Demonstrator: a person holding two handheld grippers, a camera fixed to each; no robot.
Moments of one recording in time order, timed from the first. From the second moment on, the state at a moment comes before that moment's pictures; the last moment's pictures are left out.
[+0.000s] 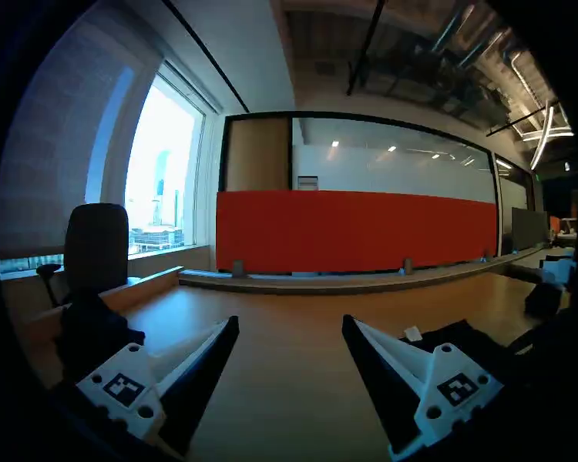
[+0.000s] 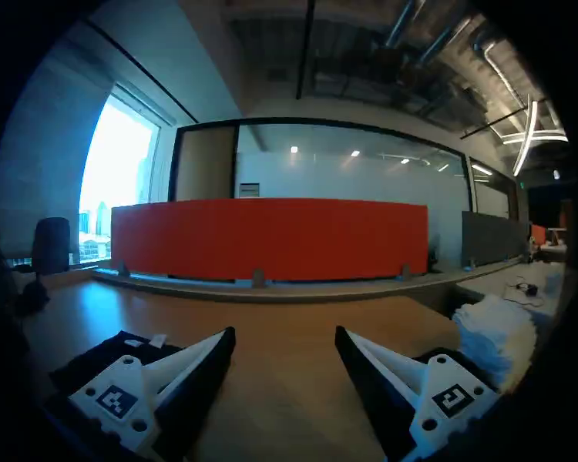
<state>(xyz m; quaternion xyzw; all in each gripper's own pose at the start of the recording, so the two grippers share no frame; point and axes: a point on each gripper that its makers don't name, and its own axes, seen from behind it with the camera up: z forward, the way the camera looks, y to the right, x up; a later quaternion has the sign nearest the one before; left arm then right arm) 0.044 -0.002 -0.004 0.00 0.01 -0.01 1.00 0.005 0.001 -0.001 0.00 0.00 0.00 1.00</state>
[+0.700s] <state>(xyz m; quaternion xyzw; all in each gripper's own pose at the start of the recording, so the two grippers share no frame) 0.222 -0.005 -0.025 -0.01 0.01 0.00 1.00 0.162 0.000 -0.030 -0.01 0.01 -0.01 1.00</state>
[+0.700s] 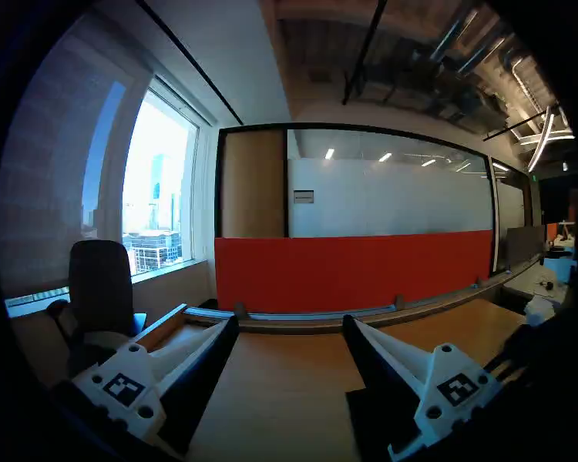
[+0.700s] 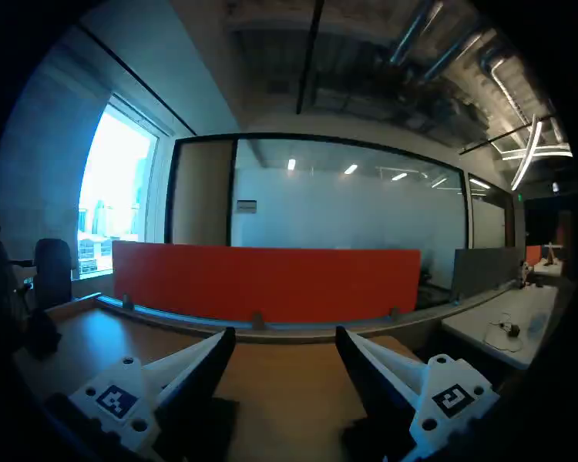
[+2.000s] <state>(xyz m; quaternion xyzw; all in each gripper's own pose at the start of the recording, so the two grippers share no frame) 0.234 0.059 -0.044 -0.17 -0.09 0.04 0.98 0.189 -0.060 -0.038 0.14 -0.09 -0.11 0.98</state>
